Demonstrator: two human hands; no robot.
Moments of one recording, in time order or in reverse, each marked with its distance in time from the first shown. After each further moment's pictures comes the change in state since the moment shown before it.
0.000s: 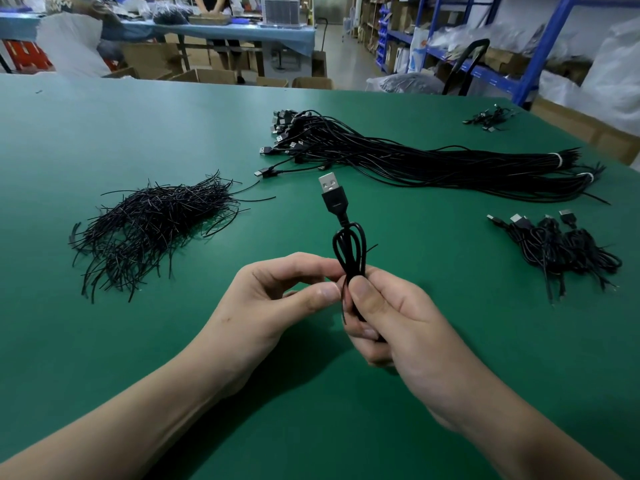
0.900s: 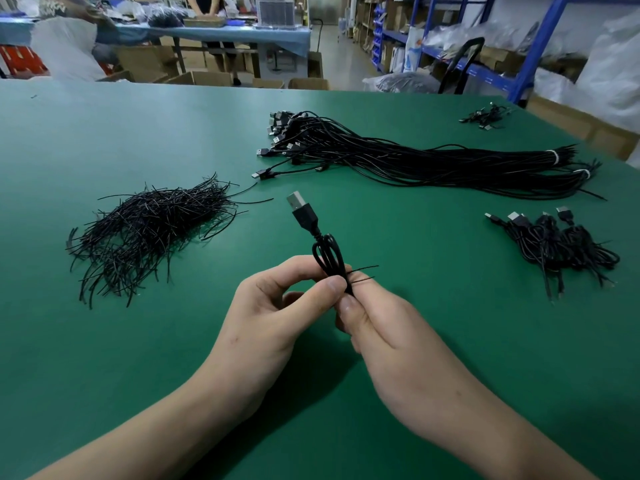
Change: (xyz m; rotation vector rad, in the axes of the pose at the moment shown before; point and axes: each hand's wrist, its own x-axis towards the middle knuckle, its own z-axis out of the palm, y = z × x) left_hand -0.009 0.000 0.018 -0.028 0.102 0.034; right_hand -0.006 -0.005 0.015 -0.580 0.078 -0.073
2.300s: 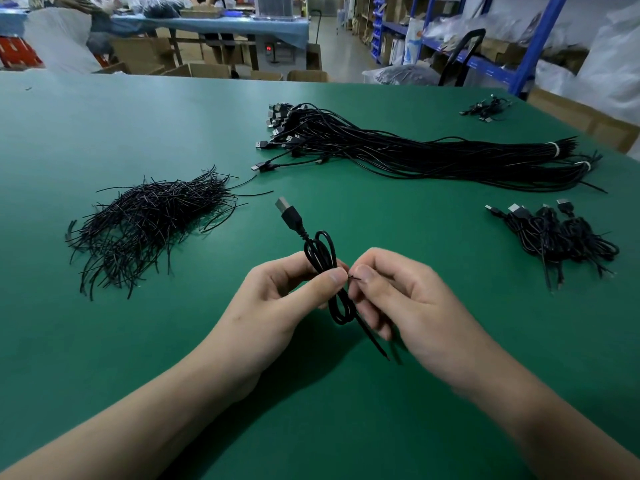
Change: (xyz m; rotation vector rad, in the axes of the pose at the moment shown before) left_hand 0.007 0.000 -0.006 0.112 -0.115 -0.093; right_hand 0.010 0.019 -0.023 0.180 0.015 0.056
